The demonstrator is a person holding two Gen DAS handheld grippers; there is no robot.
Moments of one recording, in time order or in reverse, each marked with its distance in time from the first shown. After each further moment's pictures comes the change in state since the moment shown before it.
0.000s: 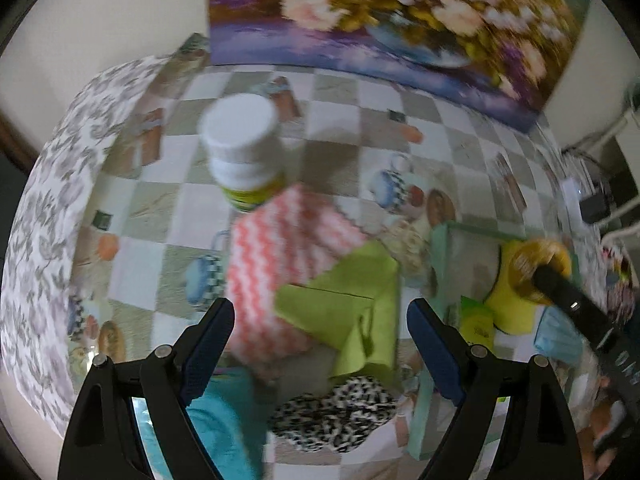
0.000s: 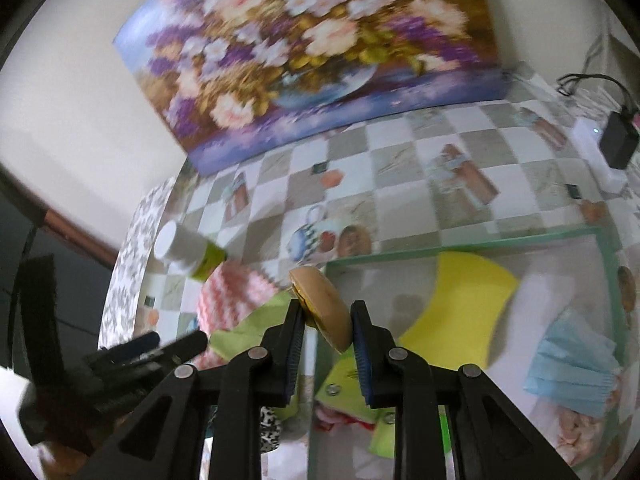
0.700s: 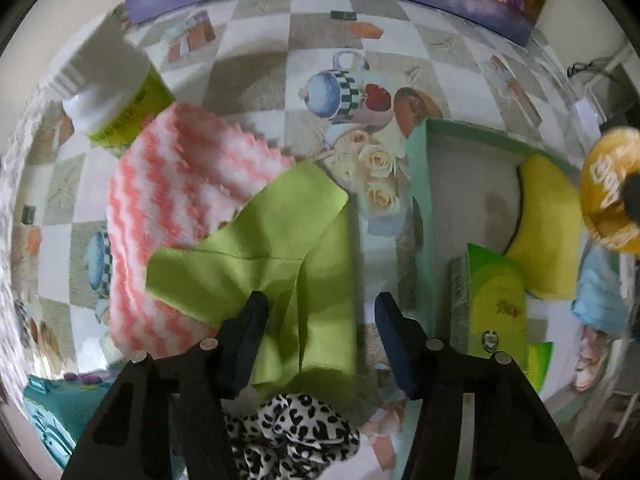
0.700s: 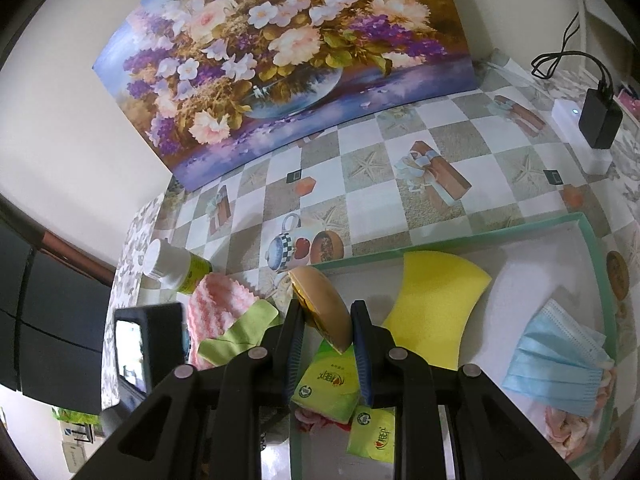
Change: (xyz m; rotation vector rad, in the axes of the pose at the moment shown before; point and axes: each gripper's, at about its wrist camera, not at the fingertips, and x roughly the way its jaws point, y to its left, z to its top) left arm 0.083 -0.061 -0.024 0.127 0.141 0.043; right arm -0.005 -0.023 0.003 0.060 -0.002 -0.003
